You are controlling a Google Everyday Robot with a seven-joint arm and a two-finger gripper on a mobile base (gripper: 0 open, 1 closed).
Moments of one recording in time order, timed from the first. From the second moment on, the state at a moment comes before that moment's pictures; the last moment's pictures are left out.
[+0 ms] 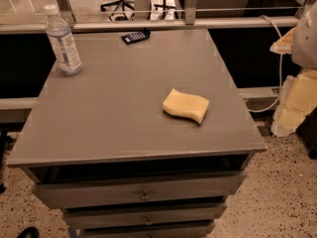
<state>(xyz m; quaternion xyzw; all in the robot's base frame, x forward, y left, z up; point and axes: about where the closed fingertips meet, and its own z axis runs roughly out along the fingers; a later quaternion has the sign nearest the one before) 0.438 -0.216 0.977 -0.60 0.78 -0.04 0.16</state>
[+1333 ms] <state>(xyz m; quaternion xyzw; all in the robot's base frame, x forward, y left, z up) 0.506 -0.170 0.896 -0.59 0.77 0.03 0.26</state>
